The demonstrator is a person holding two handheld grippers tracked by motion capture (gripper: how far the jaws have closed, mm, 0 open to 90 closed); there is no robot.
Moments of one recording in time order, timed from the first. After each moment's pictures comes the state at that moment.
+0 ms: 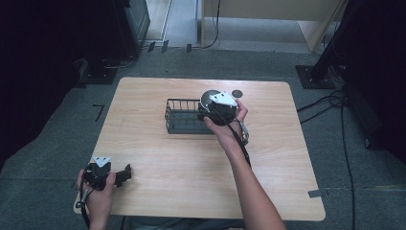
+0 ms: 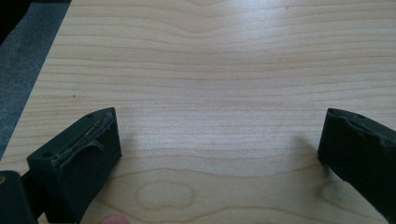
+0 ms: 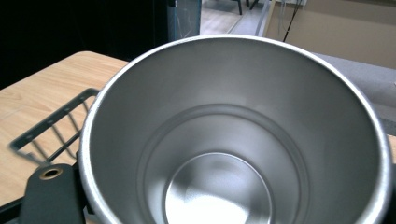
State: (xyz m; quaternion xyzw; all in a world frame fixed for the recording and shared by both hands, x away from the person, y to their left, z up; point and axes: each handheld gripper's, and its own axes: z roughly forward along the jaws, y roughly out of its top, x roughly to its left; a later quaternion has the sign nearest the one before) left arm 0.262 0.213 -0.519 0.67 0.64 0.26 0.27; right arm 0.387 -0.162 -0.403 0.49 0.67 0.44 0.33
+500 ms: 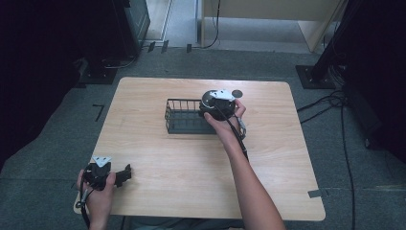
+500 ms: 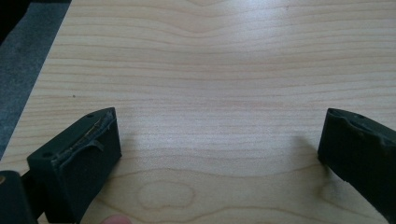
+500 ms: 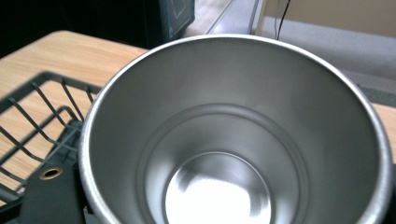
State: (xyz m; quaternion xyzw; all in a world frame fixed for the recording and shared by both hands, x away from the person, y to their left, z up) left arm 0.262 0.213 -0.519 0.67 0.64 0.26 0.27; right arm 0.419 -0.164 -0.428 0.53 0.68 0.41 0.30
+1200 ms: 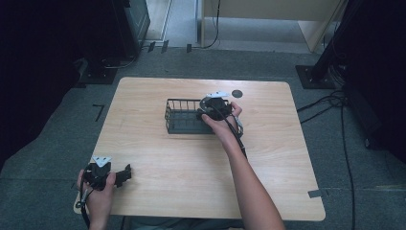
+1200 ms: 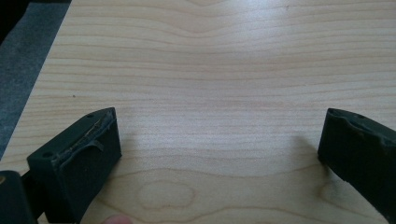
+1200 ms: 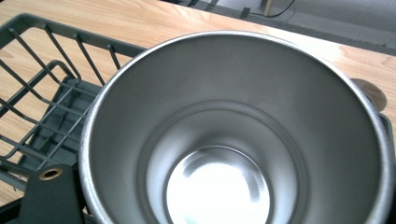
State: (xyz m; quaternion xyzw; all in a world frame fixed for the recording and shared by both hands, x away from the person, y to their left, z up) left arm 0.262 0.213 -0.519 0.67 0.64 0.26 0.27; right arm 0.430 -0.158 -0.440 0.54 0.72 0.35 0.24
